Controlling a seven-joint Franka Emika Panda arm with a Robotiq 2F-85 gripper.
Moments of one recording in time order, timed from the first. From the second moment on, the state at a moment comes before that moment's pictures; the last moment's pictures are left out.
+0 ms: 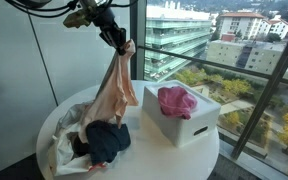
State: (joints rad) arm -0.06 -0.29 0.04 -2.20 -0.41 2.27 0.59
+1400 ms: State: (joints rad) arm -0.12 0.15 -0.02 -1.67 -1.35 2.21 1.48
